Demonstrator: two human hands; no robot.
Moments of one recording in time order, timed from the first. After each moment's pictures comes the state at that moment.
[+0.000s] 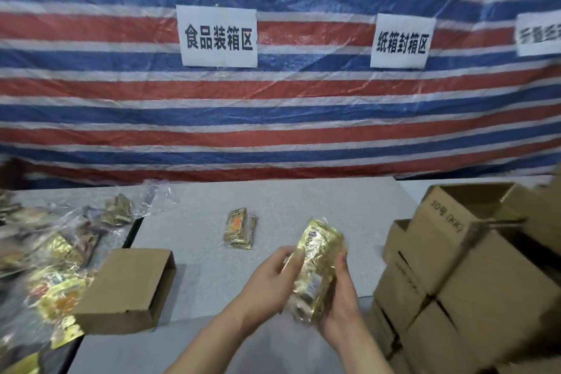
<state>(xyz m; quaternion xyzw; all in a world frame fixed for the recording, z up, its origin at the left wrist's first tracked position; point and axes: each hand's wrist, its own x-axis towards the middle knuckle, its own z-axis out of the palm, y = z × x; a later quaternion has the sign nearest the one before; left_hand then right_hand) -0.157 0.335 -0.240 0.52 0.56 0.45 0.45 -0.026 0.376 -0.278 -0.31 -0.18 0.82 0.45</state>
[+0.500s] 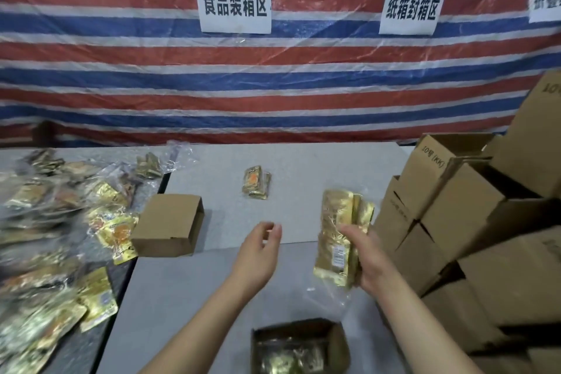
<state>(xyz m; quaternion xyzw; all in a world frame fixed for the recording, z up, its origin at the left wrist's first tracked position) -0.172 0.225 -0.262 0.46 0.69 0.42 0.36 0.023 0.286 -0.235 -0.45 -0.43 0.67 0.41</state>
